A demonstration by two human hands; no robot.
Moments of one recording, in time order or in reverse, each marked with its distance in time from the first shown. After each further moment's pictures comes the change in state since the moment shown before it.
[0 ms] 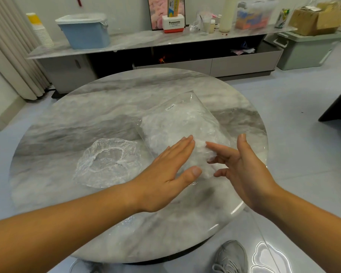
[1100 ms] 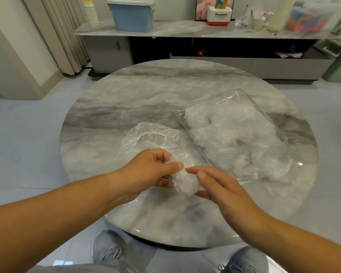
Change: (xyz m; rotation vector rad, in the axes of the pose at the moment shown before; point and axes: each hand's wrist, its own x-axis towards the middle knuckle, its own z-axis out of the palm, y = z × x) left_hand -0.080 -0.077 -0.032 -0.983 0.311 -0.518; right_hand -0.038 0.023 0.125 -0.197 -0.323 -0.046
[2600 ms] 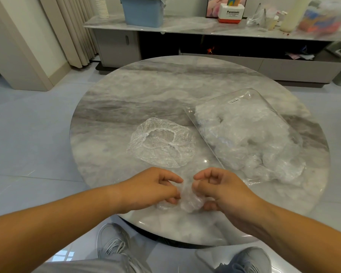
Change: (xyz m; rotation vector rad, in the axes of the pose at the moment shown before) left_hand -0.012 -0.040 -0.027 0.365 -0.171 -0.077; right_hand 0.024 0.007 0.015 0.095 0.000 0.312
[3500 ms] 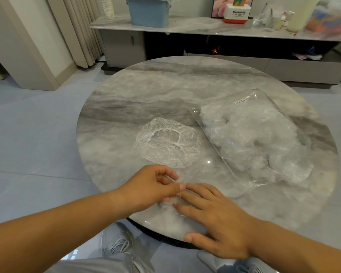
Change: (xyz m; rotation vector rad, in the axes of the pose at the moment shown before) left_hand -0.003 -0.015 0.001 -0.225 0.206 0.061; right_hand 0.002 0.042 -0.012 -1.425 -0.381 -0.888
